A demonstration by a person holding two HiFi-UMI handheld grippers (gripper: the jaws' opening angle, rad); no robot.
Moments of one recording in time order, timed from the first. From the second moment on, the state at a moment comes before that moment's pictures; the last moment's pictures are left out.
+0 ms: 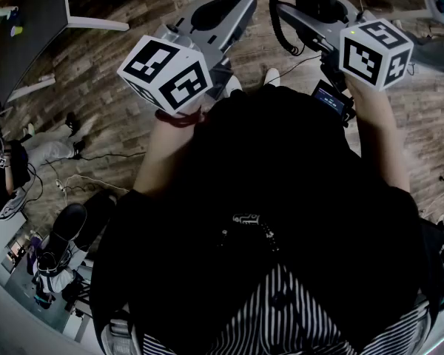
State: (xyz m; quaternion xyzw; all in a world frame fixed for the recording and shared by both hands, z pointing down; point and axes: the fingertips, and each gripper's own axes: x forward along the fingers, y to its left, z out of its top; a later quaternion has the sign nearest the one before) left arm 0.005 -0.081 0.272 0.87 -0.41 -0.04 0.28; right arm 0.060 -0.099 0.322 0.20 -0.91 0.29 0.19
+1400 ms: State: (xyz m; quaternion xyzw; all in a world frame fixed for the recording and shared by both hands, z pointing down) left arm 0.000 -0.088 0.284 0.85 -0.46 0.00 0.25; right arm 0.059 -0.095 0.321 0.14 -0.93 0.30 0.19
